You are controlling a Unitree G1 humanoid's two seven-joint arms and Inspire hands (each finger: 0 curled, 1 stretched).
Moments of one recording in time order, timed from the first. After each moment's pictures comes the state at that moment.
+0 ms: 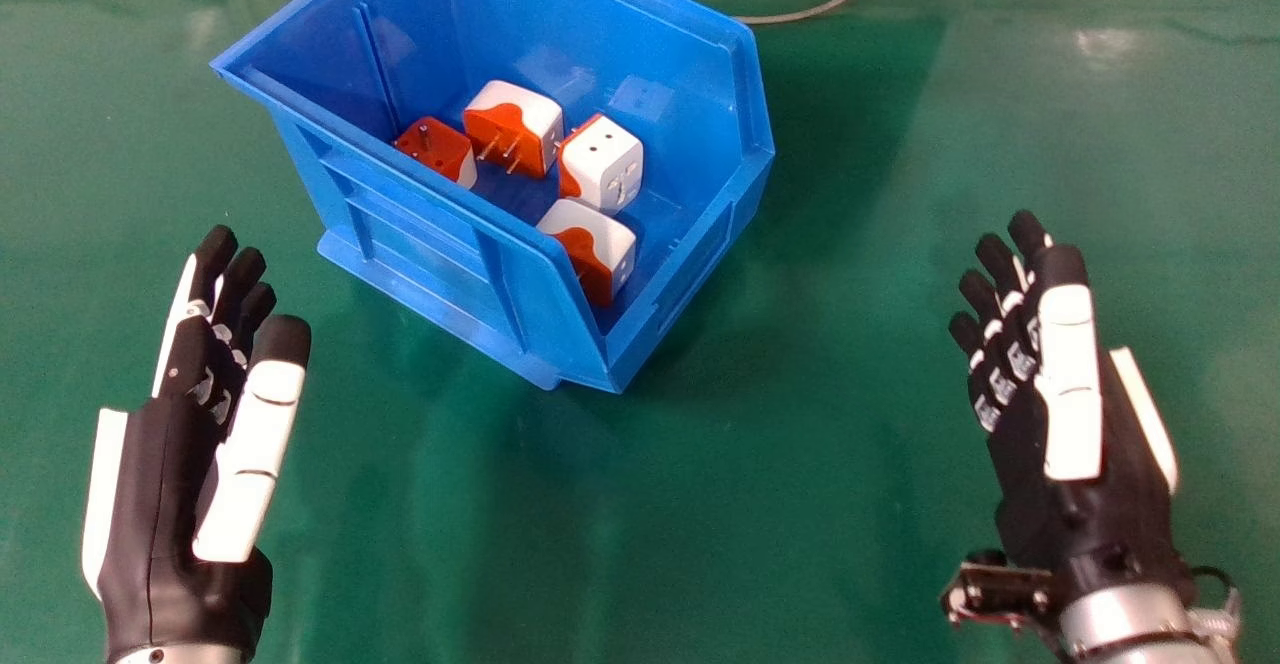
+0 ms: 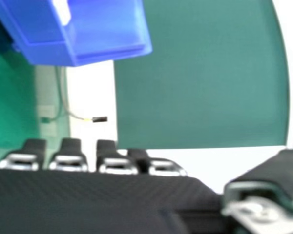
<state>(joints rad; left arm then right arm) 0.40 0.03 0.20 -0.18 -0.15 -0.33 -0.13 0.27 -0.02 -0.03 -0.22 0.22 -0.01 0.12</state>
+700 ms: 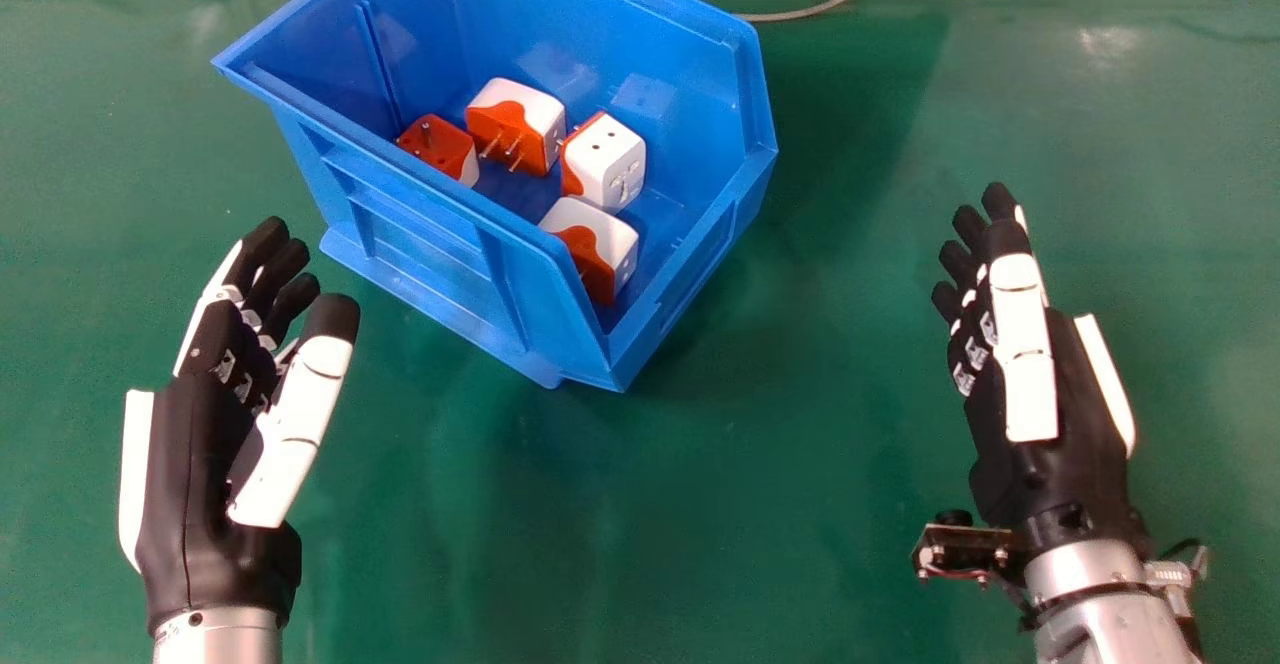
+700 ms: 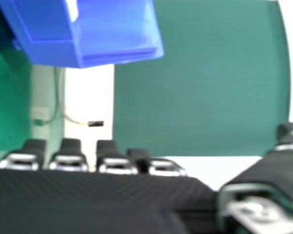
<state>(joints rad) 0.35 0.00 0.17 -0.15 -0.13 -0.29 -0.06 0.17 0.00 -0.04 -0.04 0.14 -0.12 0.12</state>
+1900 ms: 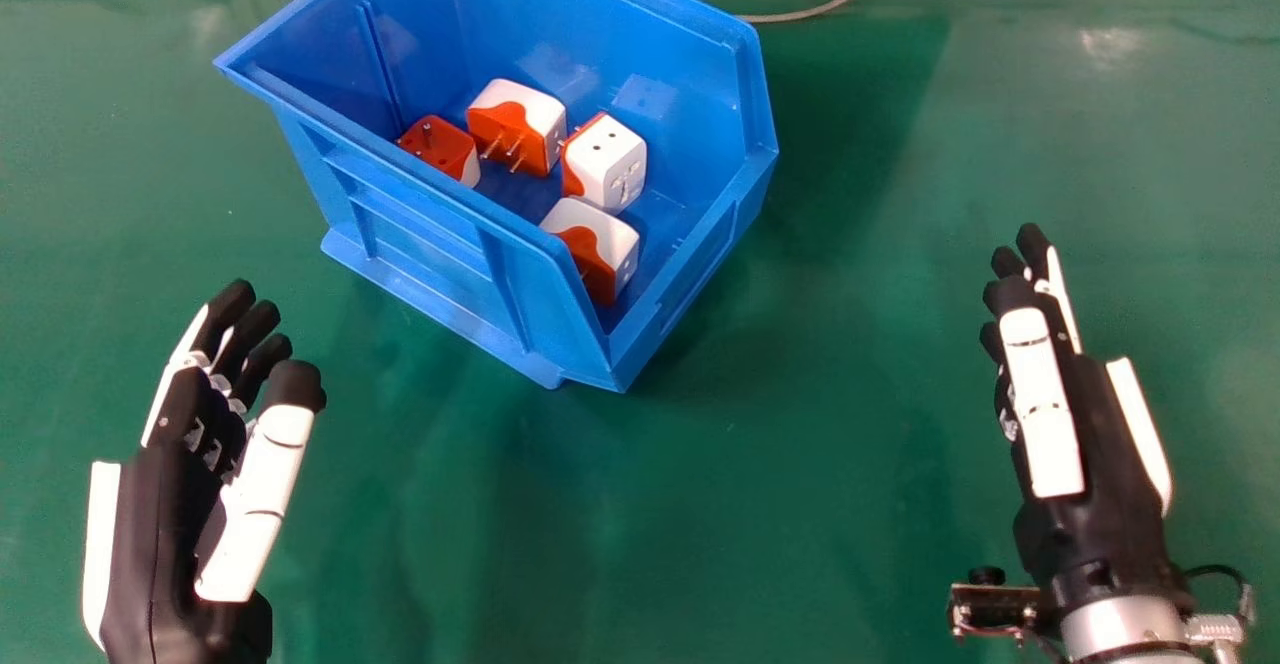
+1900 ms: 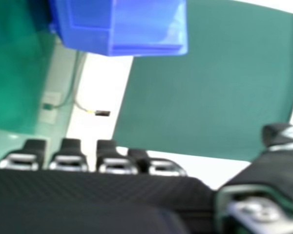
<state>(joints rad) 0.47 0.01 0.18 -0.15 -0.15 -0.37 -0.08 0.26 -0.04 -0.05 -0.07 0.03 -0.18 0.08</state>
